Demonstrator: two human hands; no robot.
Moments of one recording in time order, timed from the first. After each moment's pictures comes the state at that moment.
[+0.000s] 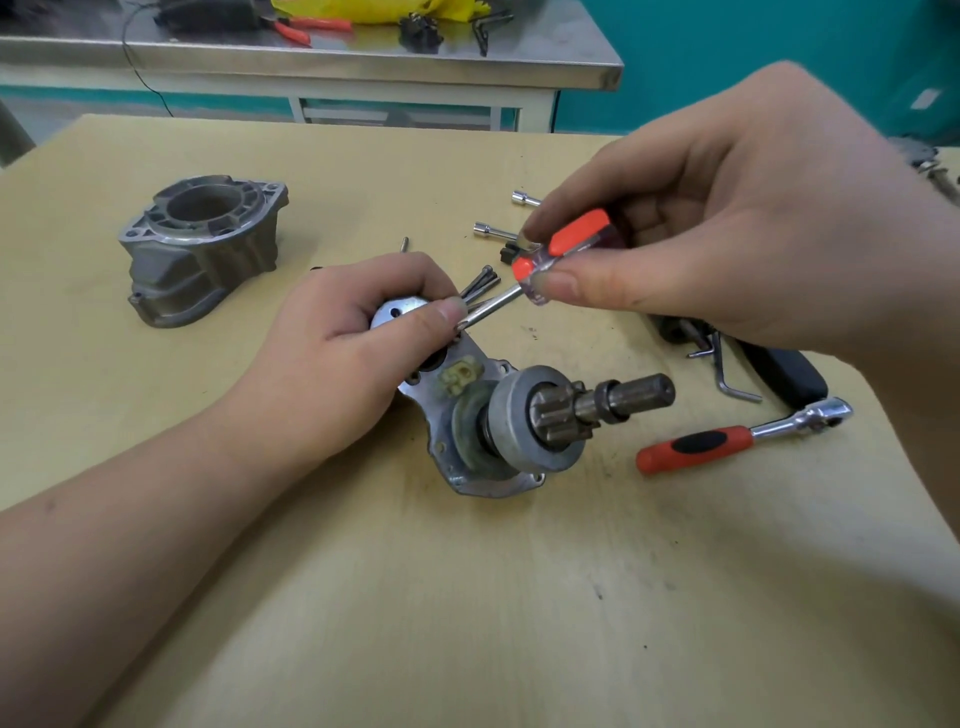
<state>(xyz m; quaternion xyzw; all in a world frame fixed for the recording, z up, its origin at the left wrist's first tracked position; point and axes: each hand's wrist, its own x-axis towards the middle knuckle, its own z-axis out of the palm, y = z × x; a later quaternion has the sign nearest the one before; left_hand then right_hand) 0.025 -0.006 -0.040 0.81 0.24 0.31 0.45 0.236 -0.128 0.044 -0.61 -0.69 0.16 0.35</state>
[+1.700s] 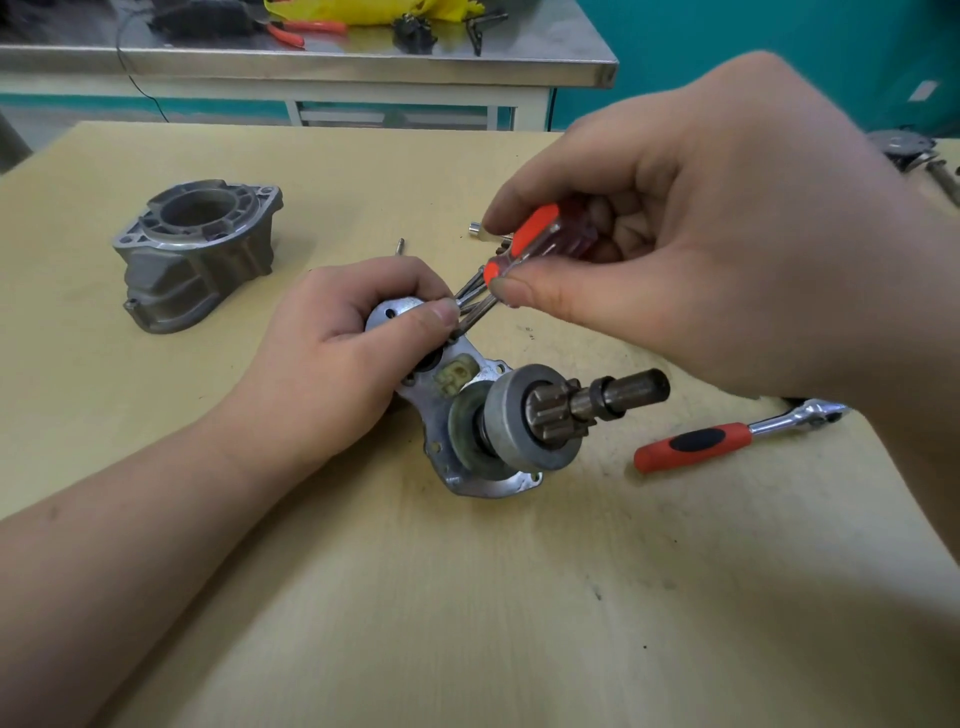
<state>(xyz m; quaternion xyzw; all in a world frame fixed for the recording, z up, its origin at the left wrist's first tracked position) 0.027 -0.009 -0.039 0.79 0.26 0.31 0.45 0.208 -0.133 0.049 -0.65 -0.71 0.01 0.28</state>
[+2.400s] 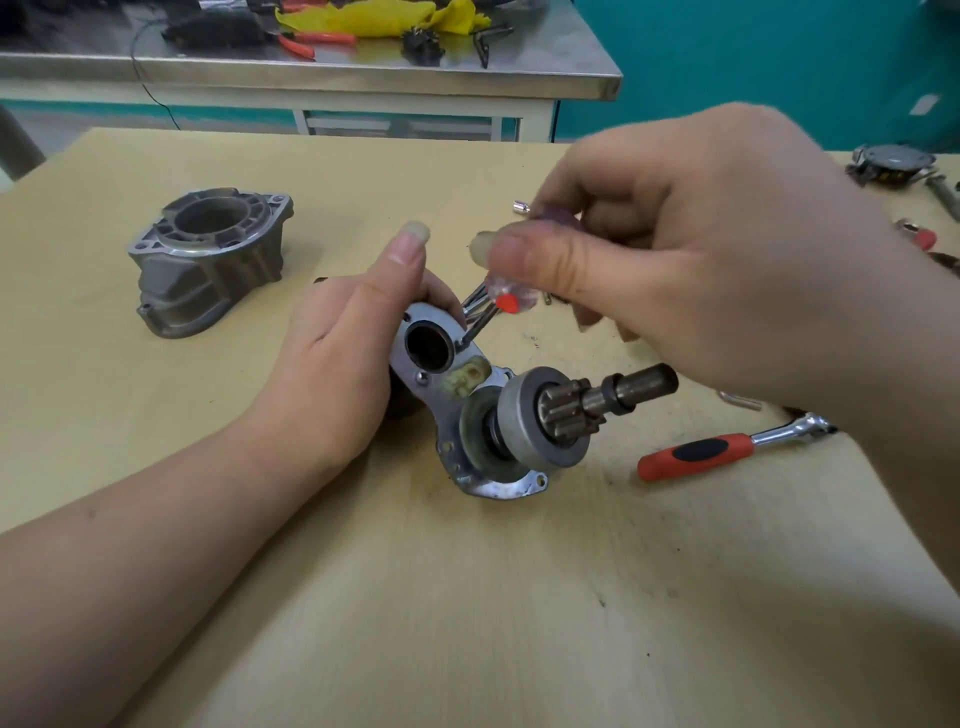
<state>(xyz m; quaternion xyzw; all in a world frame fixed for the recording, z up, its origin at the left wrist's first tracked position) 0.035 -0.003 -0.050 0.70 0.27 0.37 0.54 0.204 -0.133 0.048 -0.68 -0.67 0.03 0.29</state>
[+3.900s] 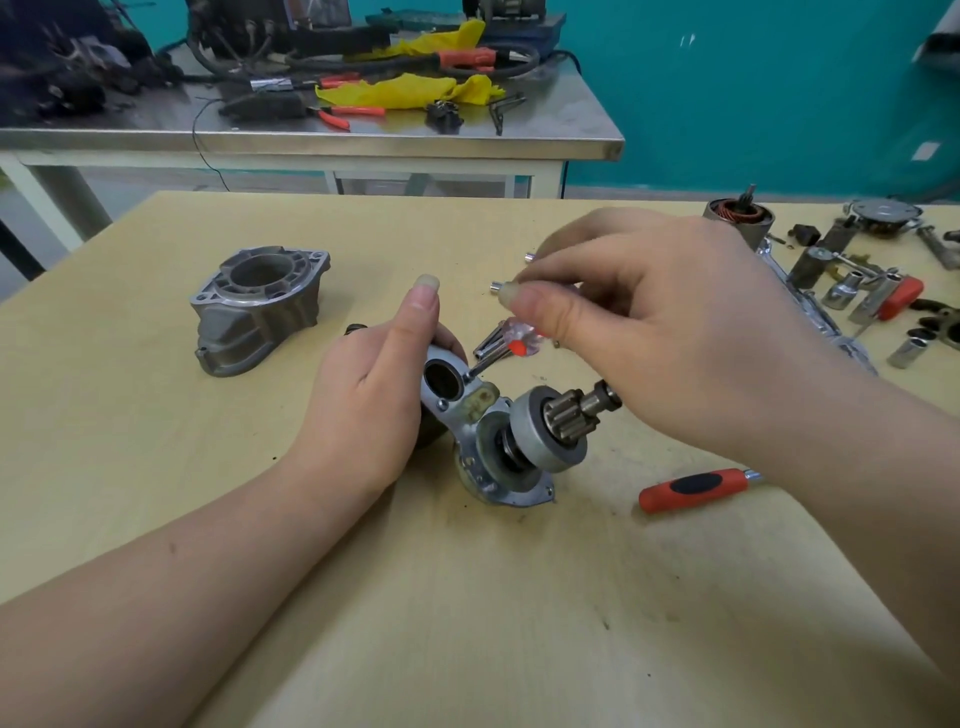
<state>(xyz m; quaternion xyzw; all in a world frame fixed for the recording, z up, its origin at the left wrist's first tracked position) 0.034 -0.003 -0.052 0.70 0.34 0.39 0.48 0.201 -0.129 0.037 -0.70 -0.63 0.05 0.34</state>
